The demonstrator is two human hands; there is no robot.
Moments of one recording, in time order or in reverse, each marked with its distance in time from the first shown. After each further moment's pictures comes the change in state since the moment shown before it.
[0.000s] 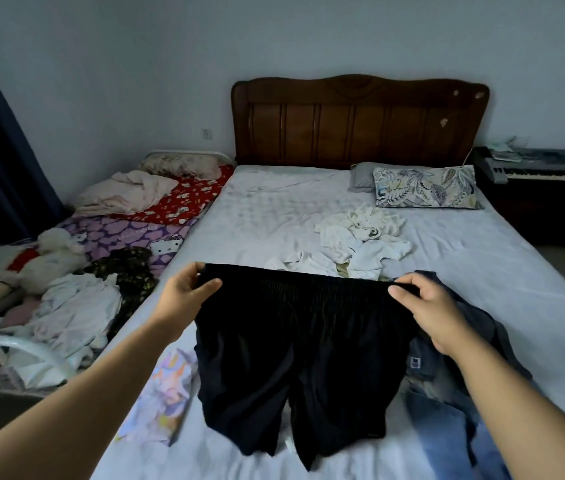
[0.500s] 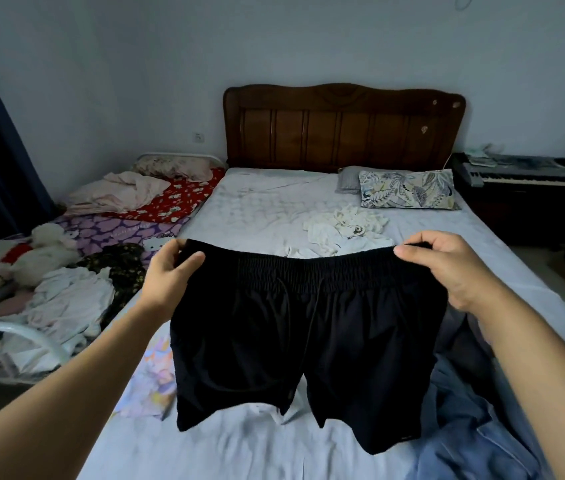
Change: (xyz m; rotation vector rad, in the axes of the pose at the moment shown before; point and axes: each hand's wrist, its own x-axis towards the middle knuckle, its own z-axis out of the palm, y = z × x) left_hand -0.061 0.015 -0.002 -0.039 0.111 0.194; right_hand -0.079 -0.085 -0.052 0.080 -0.047 -0.092
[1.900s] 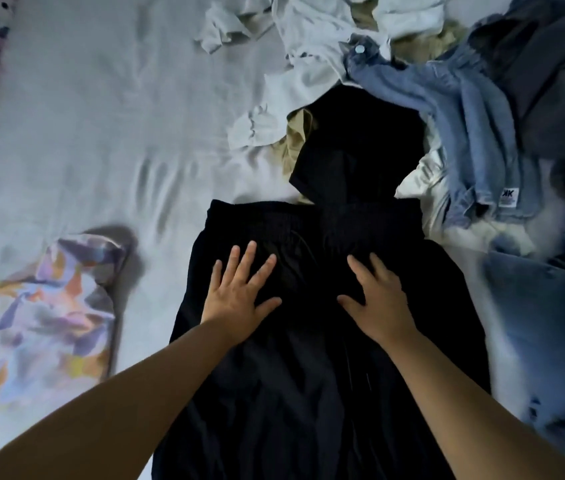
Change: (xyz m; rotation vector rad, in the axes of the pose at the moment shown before) left_hand 0.030 -0.460 0.134 1.308 -1.023 -0.156; right_hand 0.076 0.470 0.212 -0.820 -0.413 0.569
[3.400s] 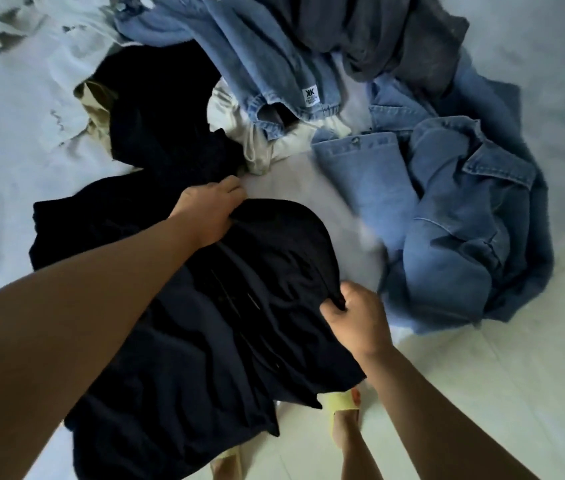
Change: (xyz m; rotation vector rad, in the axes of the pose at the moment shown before) left_hand 0.048 0.170 -0.050 0.409 0.124 0.643; right_hand -0.169 0.113 0.049 0.382 0.523 0.340
